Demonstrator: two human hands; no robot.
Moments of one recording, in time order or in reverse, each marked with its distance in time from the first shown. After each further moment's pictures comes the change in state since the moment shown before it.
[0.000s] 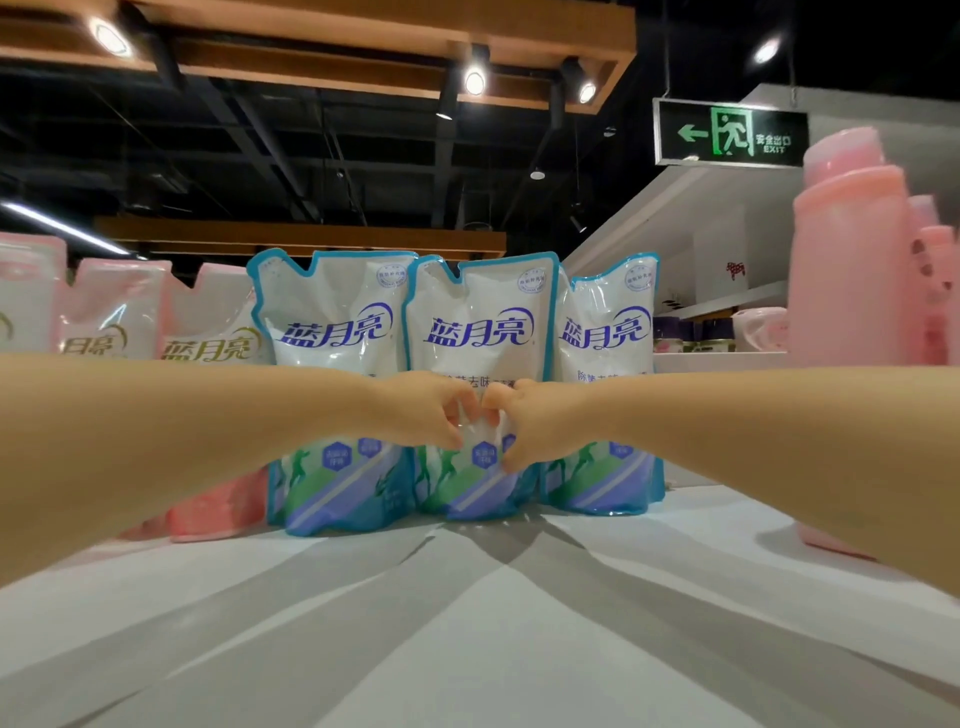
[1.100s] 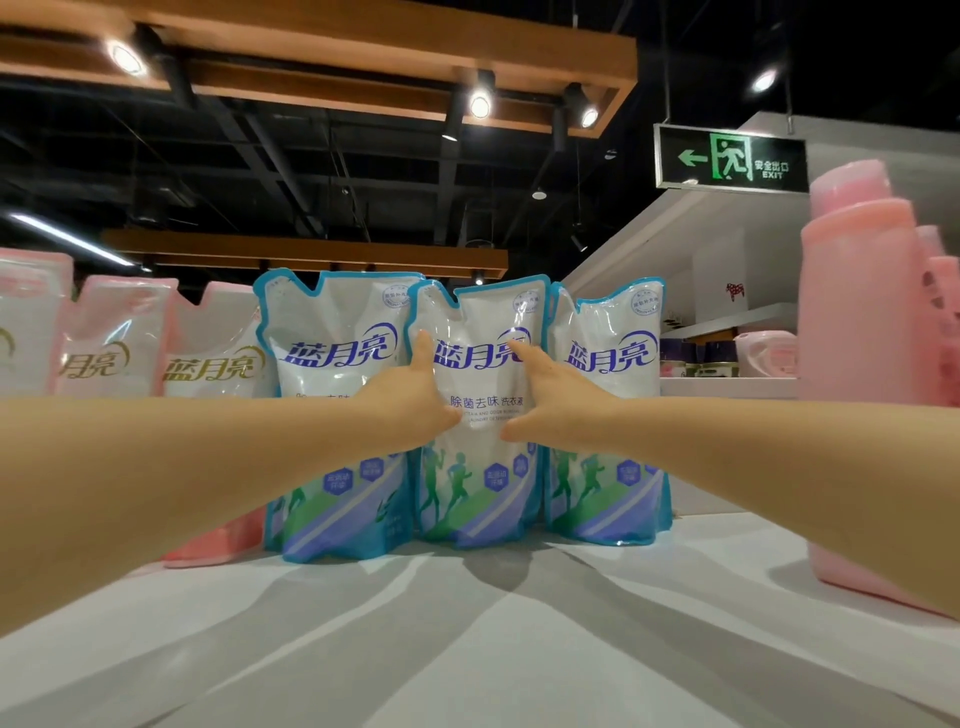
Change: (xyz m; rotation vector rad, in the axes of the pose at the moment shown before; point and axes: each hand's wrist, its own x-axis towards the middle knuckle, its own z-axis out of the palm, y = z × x) left_hand 0.010 -0.010 -0.003 -0.120 0.357 -0.270; right_hand 0.014 0.021 -0.002 0.470 0.380 0.058
